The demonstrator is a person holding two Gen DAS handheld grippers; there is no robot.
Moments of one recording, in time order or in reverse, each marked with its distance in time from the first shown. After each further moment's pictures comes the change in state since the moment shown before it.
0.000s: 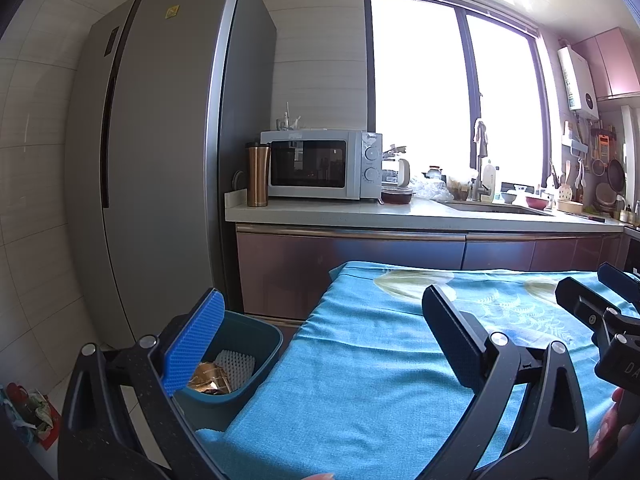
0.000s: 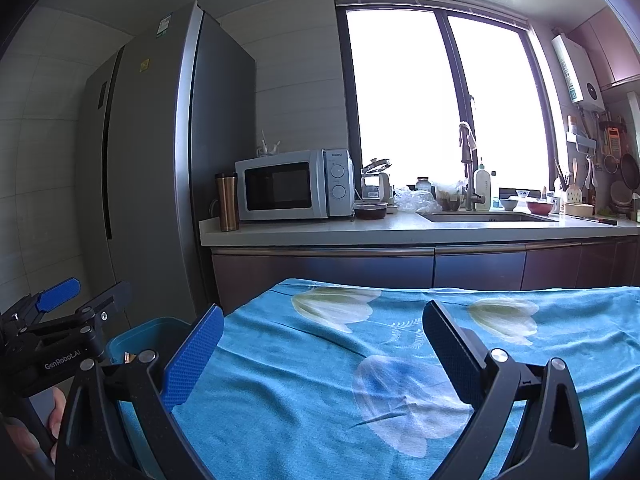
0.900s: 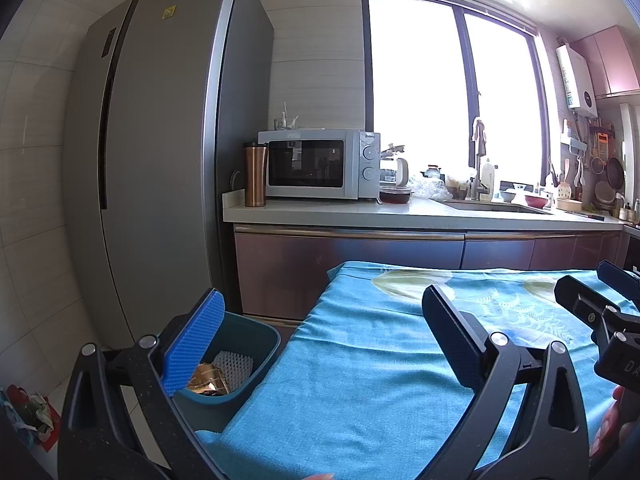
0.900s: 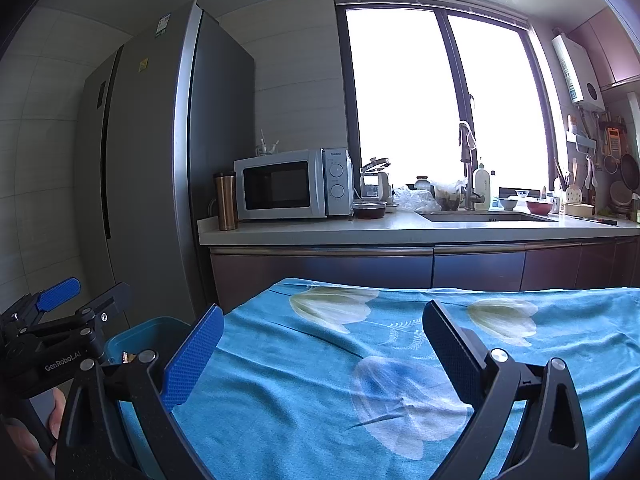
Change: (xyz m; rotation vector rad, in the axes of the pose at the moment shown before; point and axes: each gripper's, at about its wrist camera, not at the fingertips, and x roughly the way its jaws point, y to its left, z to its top) left arm 0.004 -0.002 0.001 0.004 0.002 -0.005; right arm 0.001 -0.001 0.000 0.001 0.001 -0.005
